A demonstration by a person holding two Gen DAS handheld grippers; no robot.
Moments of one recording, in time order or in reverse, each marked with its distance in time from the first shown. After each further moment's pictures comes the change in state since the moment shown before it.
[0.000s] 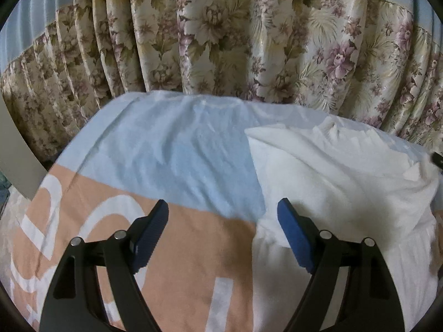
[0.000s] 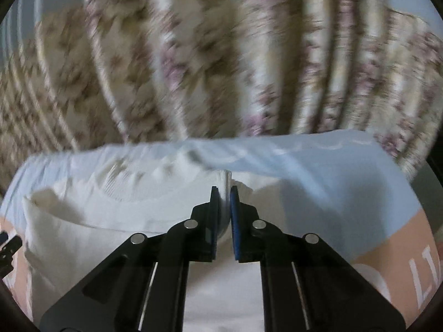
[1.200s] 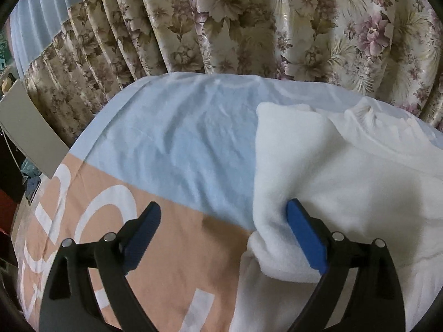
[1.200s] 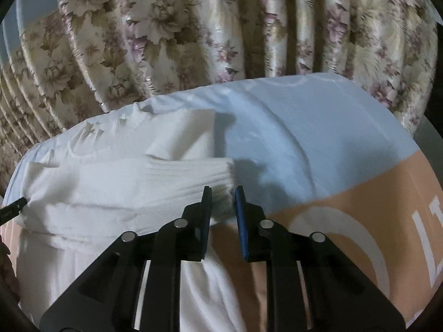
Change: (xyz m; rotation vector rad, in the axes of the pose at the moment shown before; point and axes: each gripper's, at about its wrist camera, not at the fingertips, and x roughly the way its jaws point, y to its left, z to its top) left arm 0.041 -0.031 0.002 -0.024 0.115 0.200; right arm 0.005 -0.080 -0.068 0.083 0.132 0.037
